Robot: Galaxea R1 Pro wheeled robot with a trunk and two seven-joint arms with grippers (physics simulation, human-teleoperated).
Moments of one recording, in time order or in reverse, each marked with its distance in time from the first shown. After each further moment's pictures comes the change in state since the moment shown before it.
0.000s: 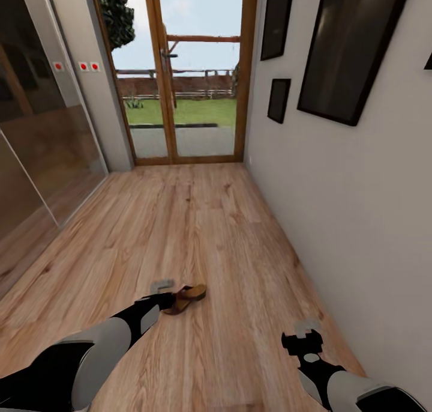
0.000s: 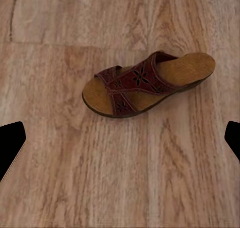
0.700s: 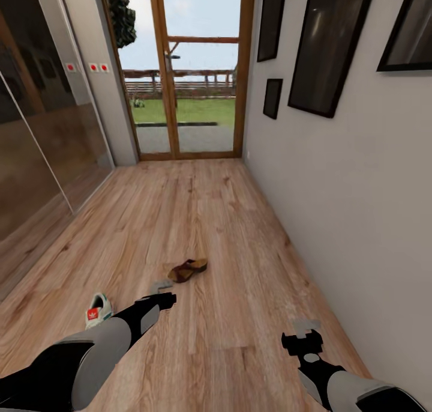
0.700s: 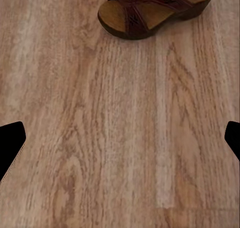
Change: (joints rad) left arm 0.000 0.000 0.000 0.000 0.000 0.000 0.000; right arm 0.000 0.000 0.000 0.000 0.000 0.000 0.000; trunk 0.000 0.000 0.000
